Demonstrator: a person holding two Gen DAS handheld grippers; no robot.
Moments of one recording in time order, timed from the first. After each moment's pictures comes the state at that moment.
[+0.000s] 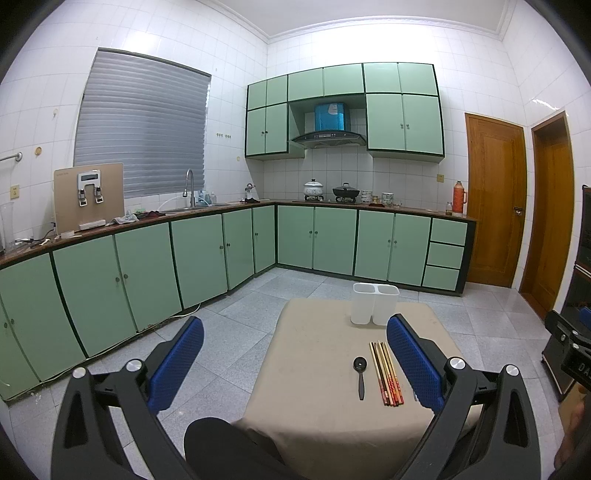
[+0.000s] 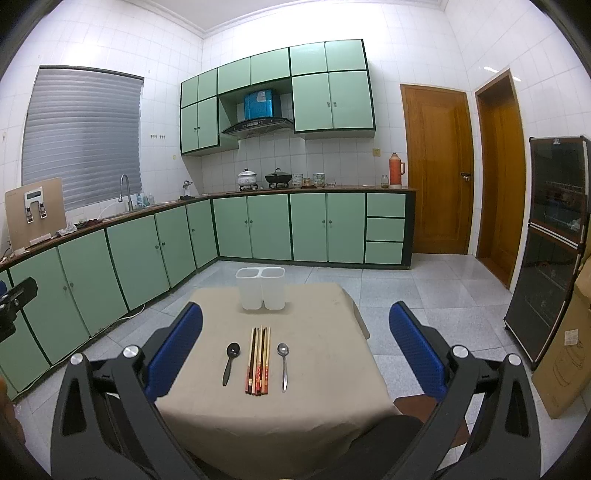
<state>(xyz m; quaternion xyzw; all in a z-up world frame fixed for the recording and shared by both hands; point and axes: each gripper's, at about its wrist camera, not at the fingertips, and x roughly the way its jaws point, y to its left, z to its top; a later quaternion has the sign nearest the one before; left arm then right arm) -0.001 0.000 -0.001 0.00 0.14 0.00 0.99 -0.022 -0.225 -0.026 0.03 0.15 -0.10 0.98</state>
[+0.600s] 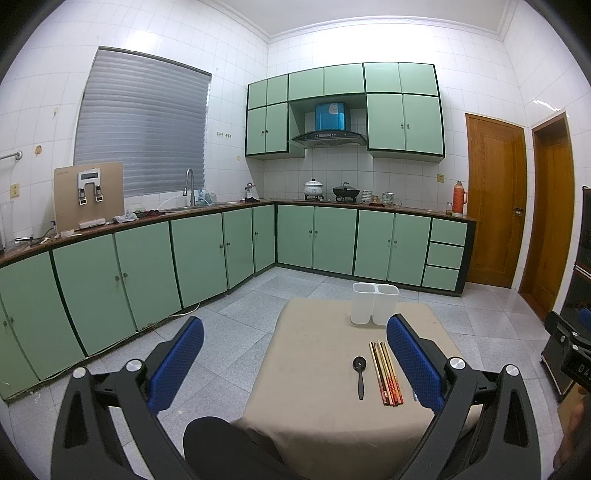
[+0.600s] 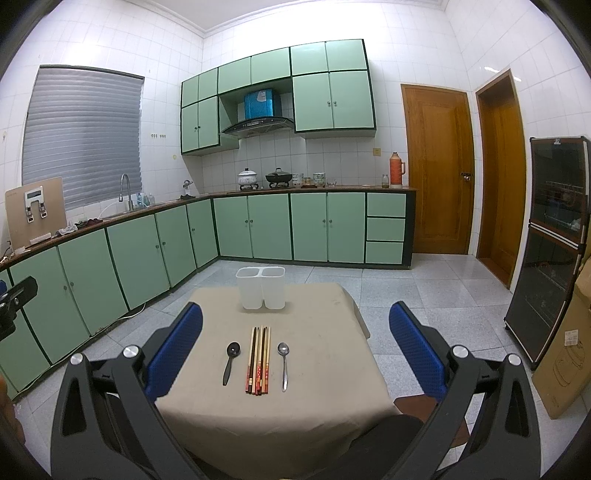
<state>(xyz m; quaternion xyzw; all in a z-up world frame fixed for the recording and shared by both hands) -0.001 0.000 -0.001 0.00 0.14 0.00 0.99 -0.022 -0.225 -0.027 0.03 0.14 -0.10 0.98</state>
